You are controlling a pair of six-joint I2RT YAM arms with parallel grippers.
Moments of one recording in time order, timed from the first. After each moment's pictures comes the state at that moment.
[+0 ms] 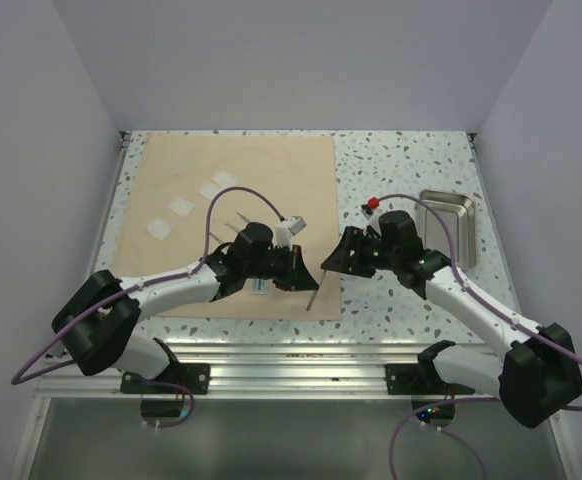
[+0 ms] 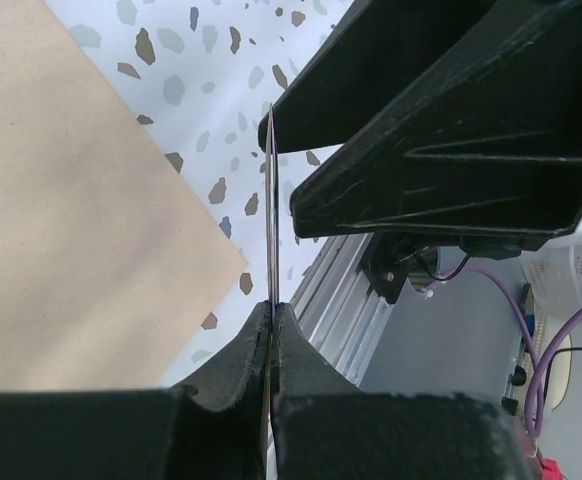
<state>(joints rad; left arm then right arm) -0.79 1.43 0.72 0.19 0.49 -0.68 0.48 1.13 0.69 -0.24 -0.40 0.69</state>
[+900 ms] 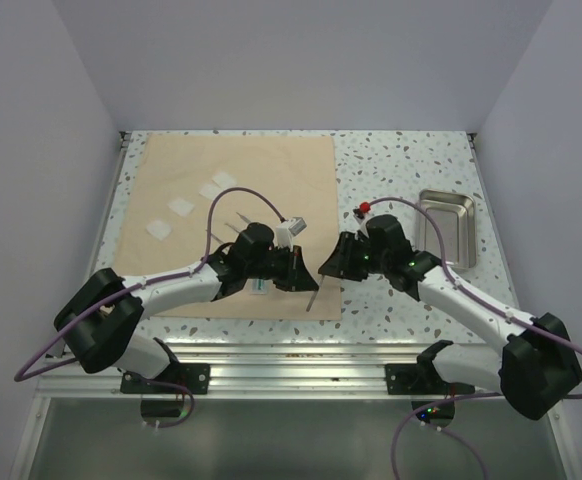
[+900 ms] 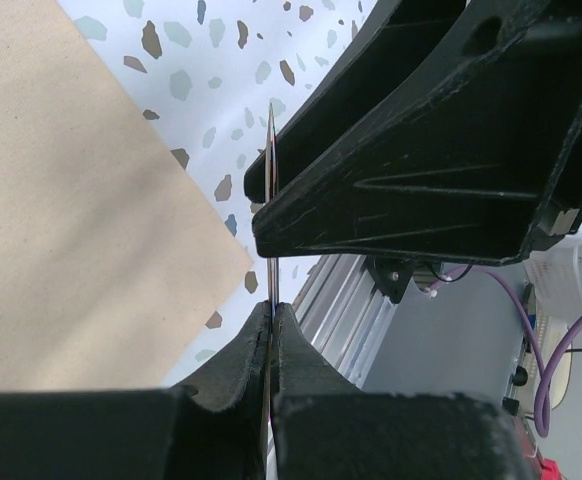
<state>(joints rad) -0.79 1.45 0.72 0.19 0.49 -0.68 0.56 1.17 0.69 -0.23 -0.30 0.76</state>
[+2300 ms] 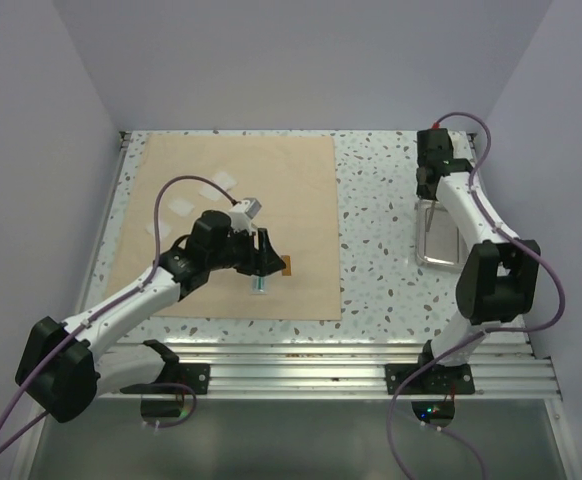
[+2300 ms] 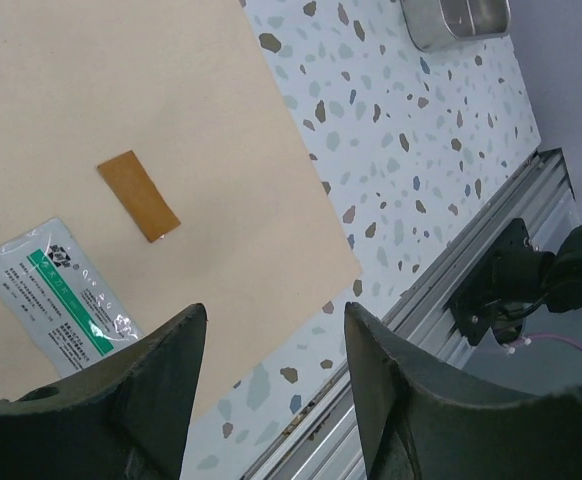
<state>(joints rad) -0.58 1.15 0.72 -0.15 0.35 -0.52 0.08 1.67 1.45 -0.68 0.49 0.22</state>
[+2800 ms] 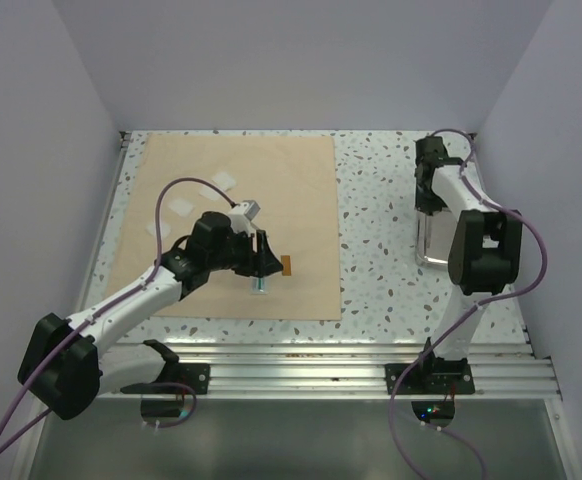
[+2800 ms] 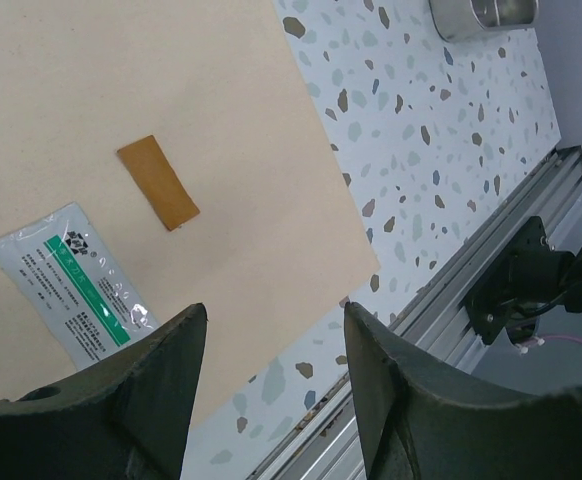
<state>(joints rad) -0.56 1.16 0.70 -0.15 0.36 -0.51 0.00 1.93 1.51 -0.74 0.40 0.10</state>
